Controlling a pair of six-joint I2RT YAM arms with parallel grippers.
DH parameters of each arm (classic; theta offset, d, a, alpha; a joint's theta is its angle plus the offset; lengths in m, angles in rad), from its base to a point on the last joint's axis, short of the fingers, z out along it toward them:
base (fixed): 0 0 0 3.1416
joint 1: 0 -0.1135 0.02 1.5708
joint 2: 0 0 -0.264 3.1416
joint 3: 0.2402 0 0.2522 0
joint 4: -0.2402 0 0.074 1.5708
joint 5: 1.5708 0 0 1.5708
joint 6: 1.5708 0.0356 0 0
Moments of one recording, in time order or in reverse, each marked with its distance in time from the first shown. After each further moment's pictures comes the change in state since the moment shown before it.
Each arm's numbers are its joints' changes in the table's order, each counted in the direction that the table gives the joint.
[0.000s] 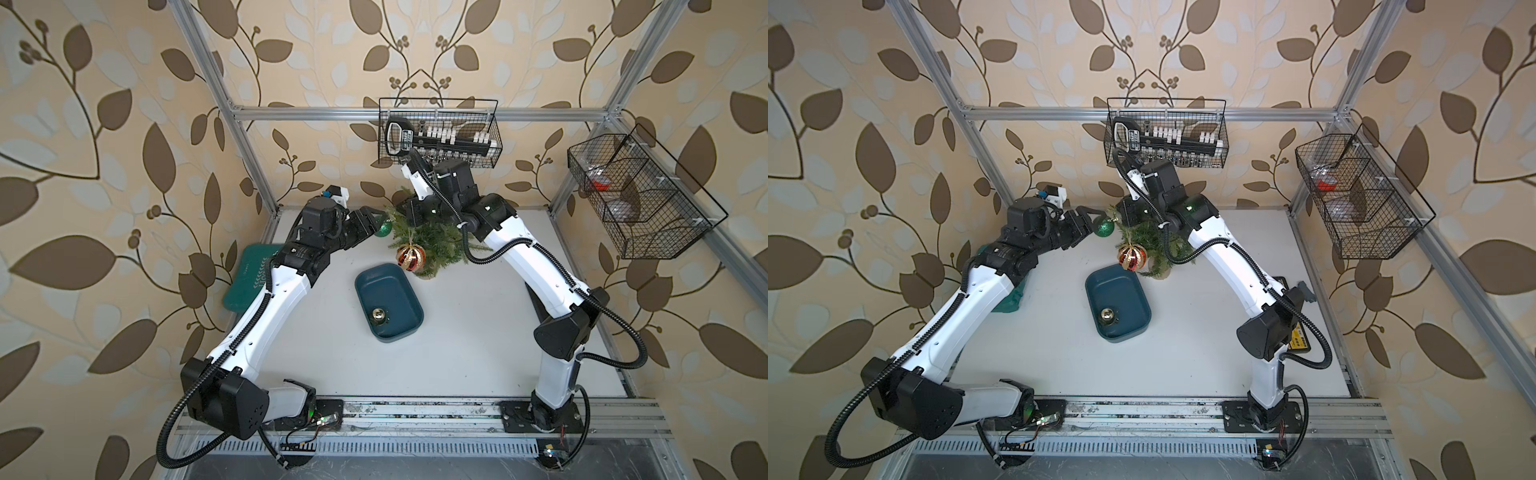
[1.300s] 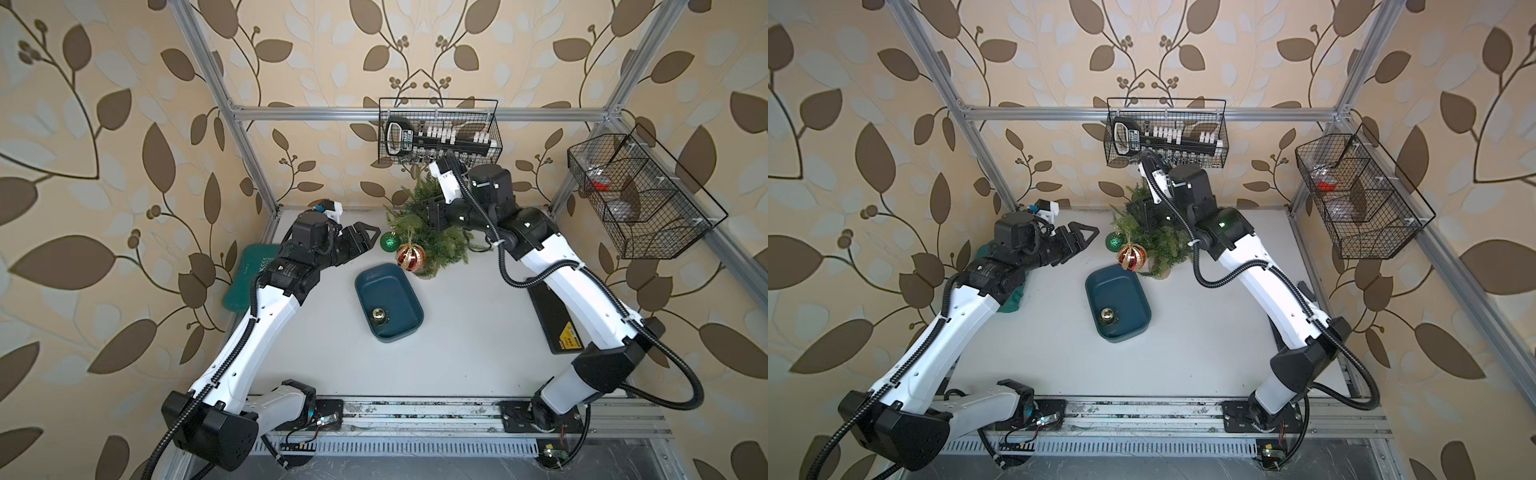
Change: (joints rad) left arm 0.000 -0.167 -0.102 -0.156 -0.005 0.047; right arm 0.022 -0.350 -0.329 0.127 0.047 0.013
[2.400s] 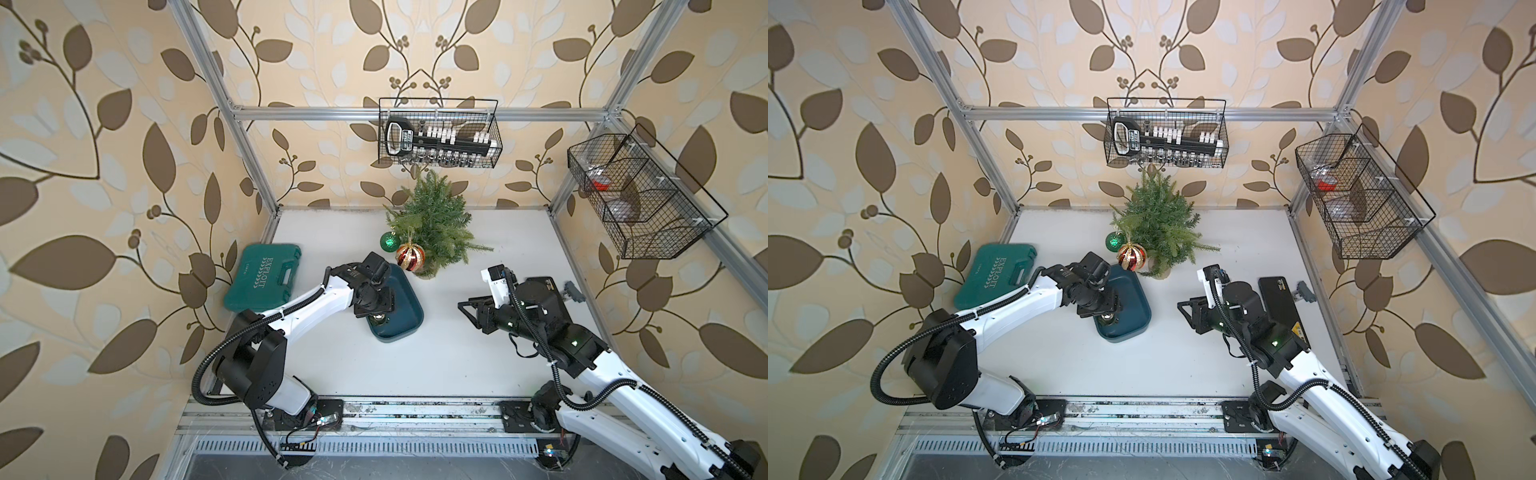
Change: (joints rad) left arm 0.300 0.361 -0.156 -0.266 -0.241 0.111; right arm 0.012 -0.793 -1.158 0.193 -0.002 0.220
